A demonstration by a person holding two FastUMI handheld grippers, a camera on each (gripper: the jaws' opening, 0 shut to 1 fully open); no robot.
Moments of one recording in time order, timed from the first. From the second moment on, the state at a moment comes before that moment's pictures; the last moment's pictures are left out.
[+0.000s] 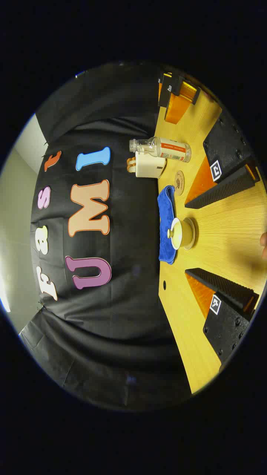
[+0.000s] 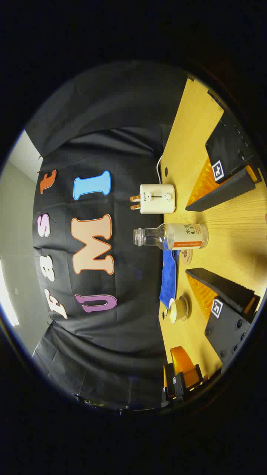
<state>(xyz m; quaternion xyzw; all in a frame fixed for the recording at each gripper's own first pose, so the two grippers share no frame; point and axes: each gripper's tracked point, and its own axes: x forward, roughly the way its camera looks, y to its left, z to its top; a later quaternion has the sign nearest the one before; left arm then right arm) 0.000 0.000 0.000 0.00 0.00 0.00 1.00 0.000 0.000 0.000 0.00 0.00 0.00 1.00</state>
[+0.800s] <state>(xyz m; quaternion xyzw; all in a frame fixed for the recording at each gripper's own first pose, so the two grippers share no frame) -0.001 0.001 -0.001 0.00 0.00 0.01 1.00 0.000 -0.003 0.000 0.00 0.00 -0.01 1.00</state>
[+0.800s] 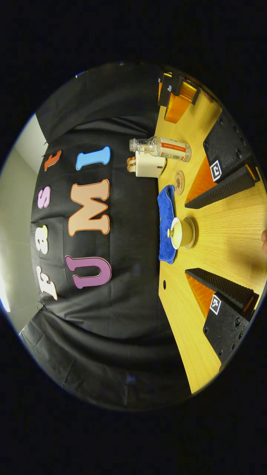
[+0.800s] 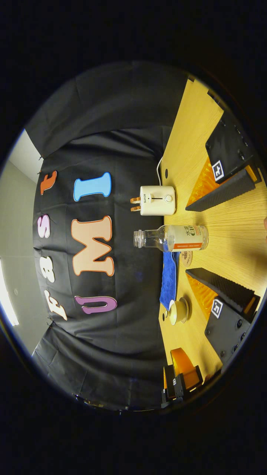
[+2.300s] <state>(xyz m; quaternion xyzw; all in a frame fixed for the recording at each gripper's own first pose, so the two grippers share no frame) 0.159 -0.004 -0.024 0.02 0.07 0.00 1.00 -0.002 -0.013 -0.002 0.00 0.00 -0.05 1.00</state>
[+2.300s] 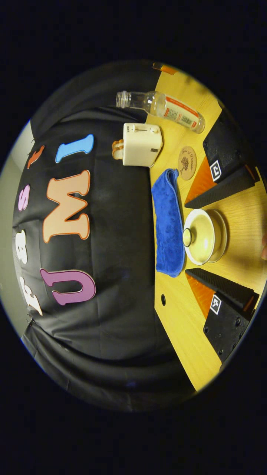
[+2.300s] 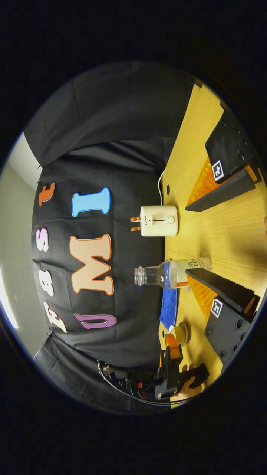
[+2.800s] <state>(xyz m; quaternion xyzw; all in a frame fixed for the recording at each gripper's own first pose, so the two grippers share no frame) 0.188 -0.002 -0.030 0.02 0.08 0.01 1.00 -0.006 -0.022 0.000 0.01 0.00 -0.06 1.00</state>
